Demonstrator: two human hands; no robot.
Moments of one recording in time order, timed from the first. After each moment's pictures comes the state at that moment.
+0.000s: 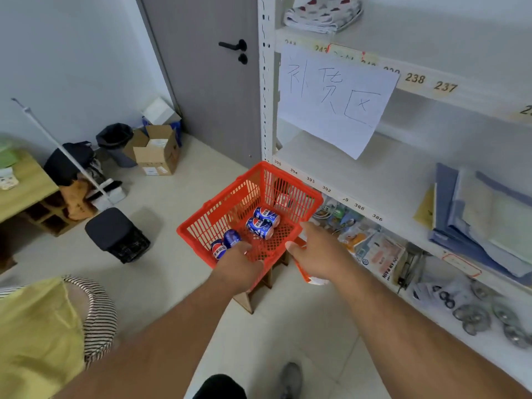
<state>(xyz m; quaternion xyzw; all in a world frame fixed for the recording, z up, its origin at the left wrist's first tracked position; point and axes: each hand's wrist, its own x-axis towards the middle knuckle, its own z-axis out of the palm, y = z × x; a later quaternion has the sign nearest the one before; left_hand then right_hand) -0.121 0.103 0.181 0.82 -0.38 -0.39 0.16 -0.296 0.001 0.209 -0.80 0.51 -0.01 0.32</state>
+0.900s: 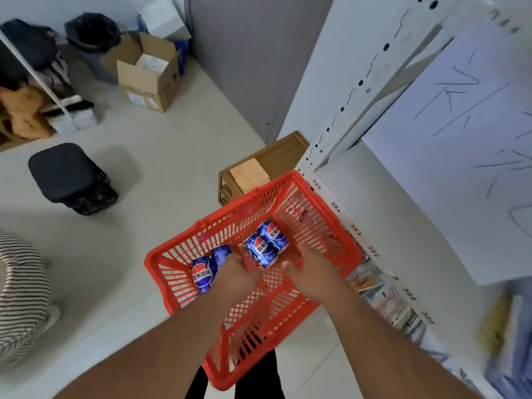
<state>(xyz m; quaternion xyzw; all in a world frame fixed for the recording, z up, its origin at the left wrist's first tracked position) 0.011 -0.073 0.013 0.79 -0.15 -0.53 0.26 -0.132 -0.194 0.078 -0.78 0.51 0.16 0.33</state>
